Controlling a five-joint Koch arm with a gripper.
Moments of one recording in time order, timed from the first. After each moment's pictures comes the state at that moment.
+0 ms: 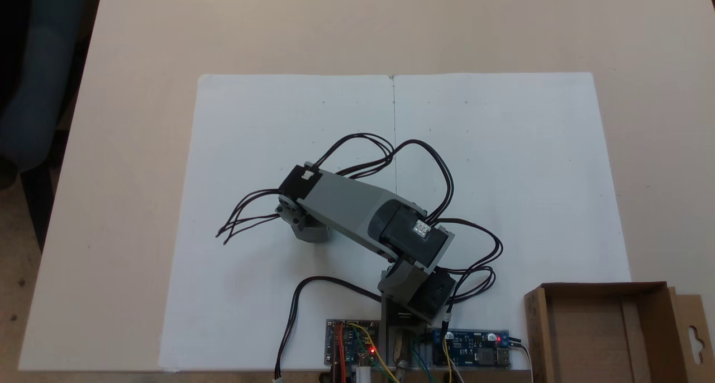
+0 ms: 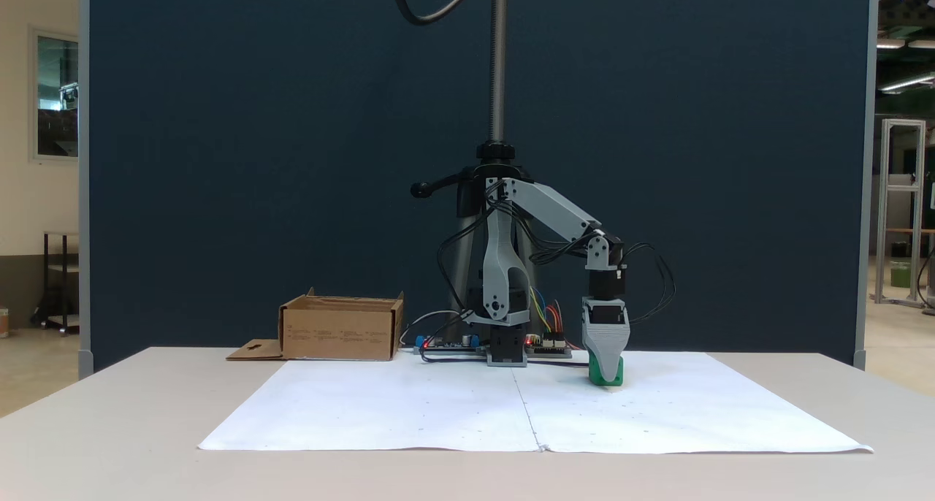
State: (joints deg) arm -56.0 90.6 122.8 30.1 58.3
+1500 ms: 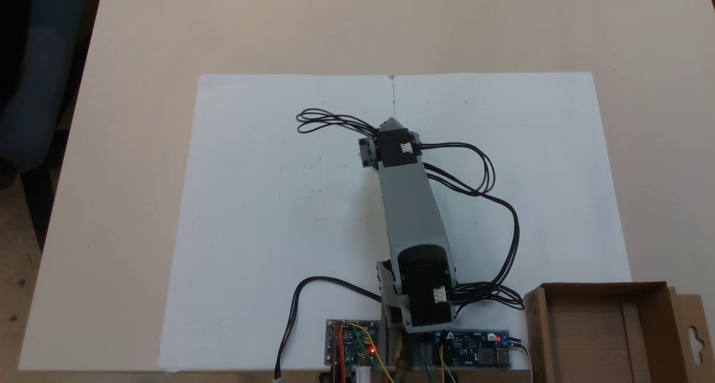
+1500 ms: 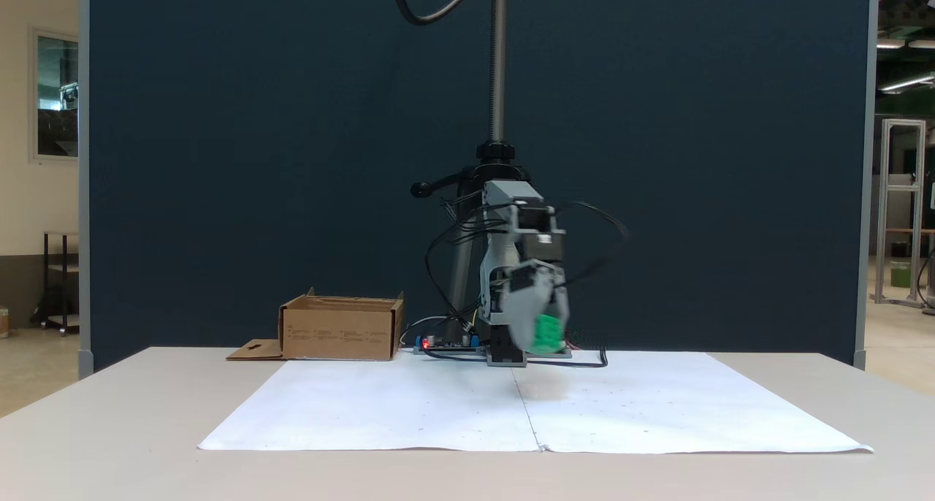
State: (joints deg) arm -5.1 109.8 123.1 22.0 50.3
